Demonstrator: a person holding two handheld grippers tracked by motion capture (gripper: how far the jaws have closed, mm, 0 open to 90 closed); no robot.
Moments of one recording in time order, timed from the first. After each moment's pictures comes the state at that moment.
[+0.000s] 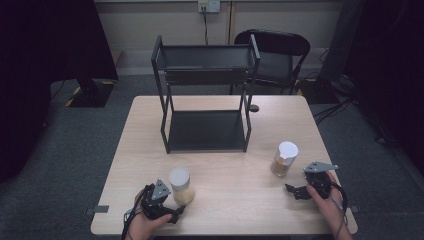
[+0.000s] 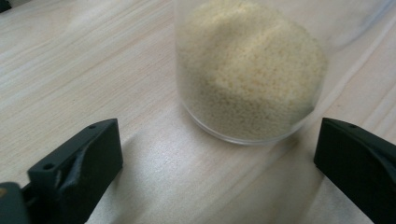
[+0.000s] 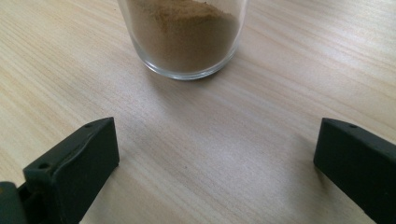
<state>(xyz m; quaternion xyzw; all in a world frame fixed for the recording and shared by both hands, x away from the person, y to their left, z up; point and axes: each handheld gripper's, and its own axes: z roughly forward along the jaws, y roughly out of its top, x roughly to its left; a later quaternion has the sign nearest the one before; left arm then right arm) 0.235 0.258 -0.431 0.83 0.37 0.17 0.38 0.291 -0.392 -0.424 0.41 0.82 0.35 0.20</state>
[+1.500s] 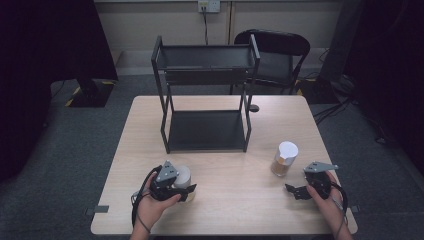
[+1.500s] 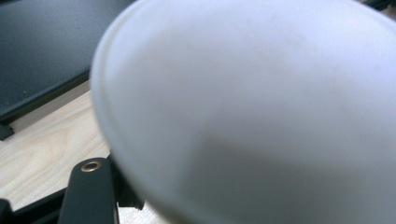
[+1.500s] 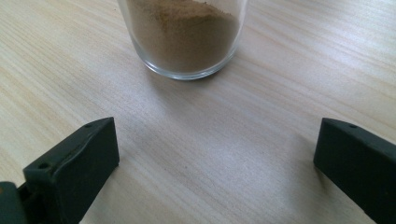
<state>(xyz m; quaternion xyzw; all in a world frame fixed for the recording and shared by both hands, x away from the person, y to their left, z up) 0.266 0.243 -0.387 0.82 0.33 0.16 0.43 0.291 -0.392 -0.424 0.41 0.82 0.35 0.20</state>
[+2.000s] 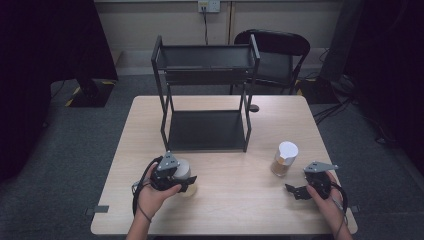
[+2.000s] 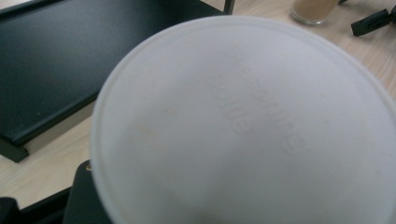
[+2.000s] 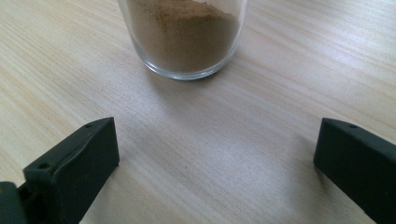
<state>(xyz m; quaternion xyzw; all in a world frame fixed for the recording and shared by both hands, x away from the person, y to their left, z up) 0.288 0.244 -0.370 0.82 0.33 0.15 0.44 0.291 -0.392 -0.424 0.41 0.82 0.35 0.20</state>
